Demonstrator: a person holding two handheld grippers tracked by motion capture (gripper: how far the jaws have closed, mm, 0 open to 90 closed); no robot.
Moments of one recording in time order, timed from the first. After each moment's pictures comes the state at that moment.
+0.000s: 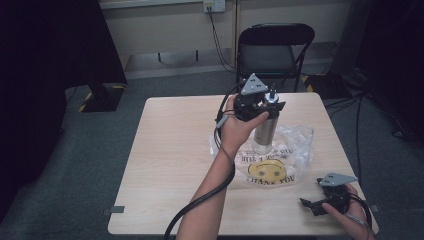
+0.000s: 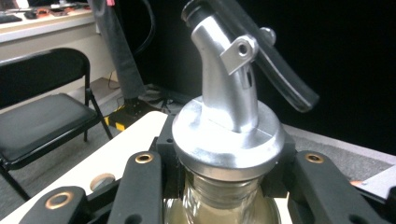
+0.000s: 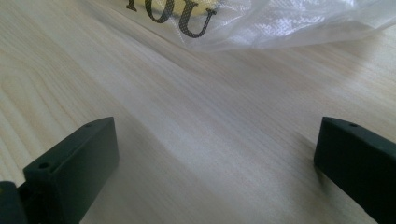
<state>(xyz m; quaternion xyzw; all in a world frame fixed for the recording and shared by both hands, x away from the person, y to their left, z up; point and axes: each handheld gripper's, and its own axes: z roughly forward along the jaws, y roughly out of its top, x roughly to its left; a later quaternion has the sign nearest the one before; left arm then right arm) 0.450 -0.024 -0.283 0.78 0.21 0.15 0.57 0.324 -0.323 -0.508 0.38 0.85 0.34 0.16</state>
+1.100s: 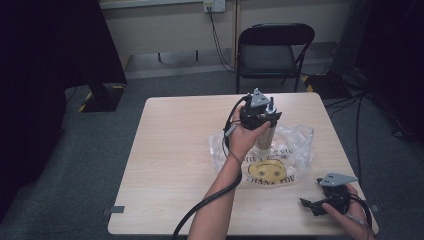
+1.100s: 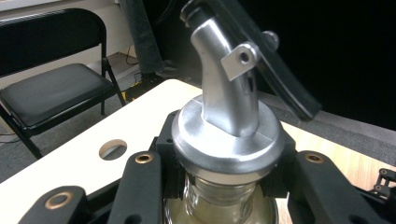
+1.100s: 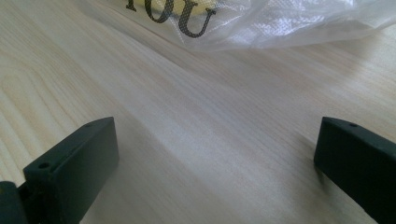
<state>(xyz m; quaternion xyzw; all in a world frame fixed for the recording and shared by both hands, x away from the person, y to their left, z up) 0.474 -0.042 -0.344 0.79 0.25 0.17 0.53 0.324 -0.323 -0.508 0.38 0.85 0.34 0.16</state>
